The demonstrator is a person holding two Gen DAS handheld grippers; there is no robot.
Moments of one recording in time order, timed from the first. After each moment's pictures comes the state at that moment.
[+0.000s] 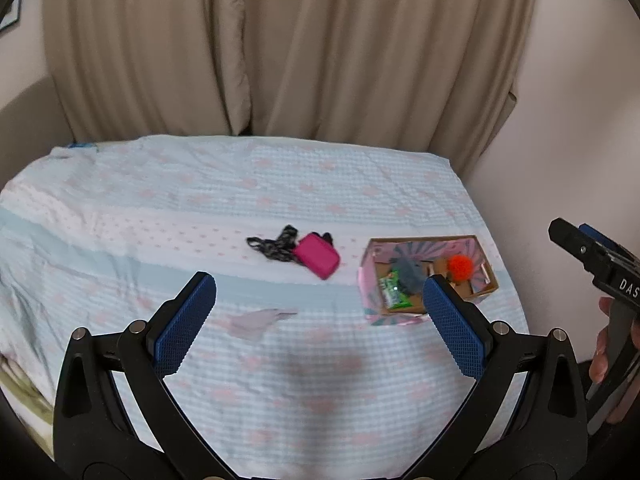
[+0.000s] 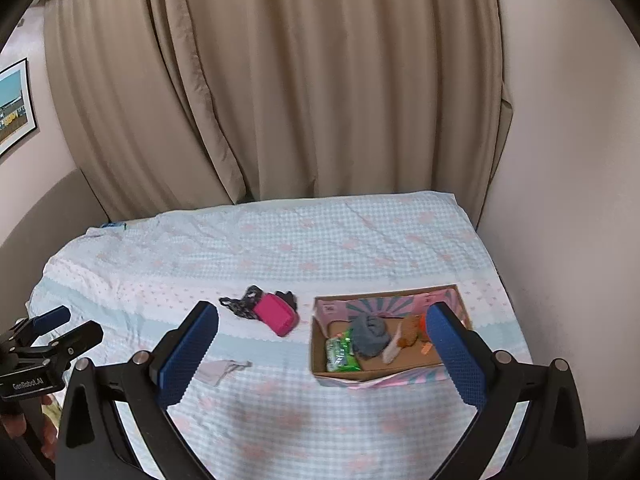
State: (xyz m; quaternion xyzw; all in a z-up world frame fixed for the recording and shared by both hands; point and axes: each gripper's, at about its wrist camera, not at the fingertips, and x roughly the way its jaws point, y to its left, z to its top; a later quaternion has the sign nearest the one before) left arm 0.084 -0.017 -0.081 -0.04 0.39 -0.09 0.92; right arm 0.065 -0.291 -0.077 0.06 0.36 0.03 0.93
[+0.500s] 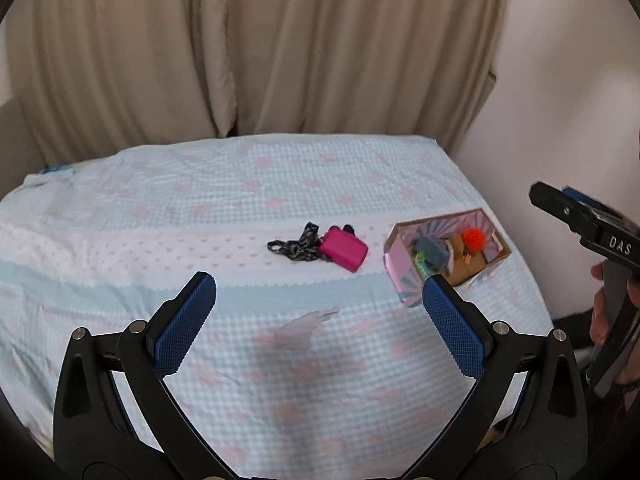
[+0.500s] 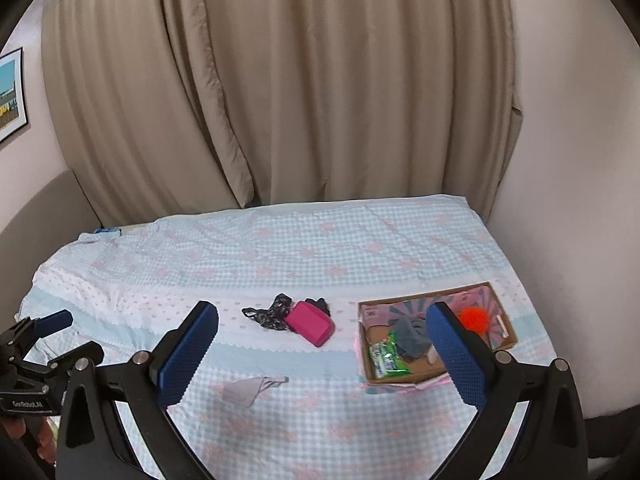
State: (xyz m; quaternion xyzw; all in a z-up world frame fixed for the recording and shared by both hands) left arm 0.131 0.082 -0.117 0.00 0.39 -0.17 0.90; right arm 0.089 -0.178 -0.097 0.06 0.36 0.00 0.93
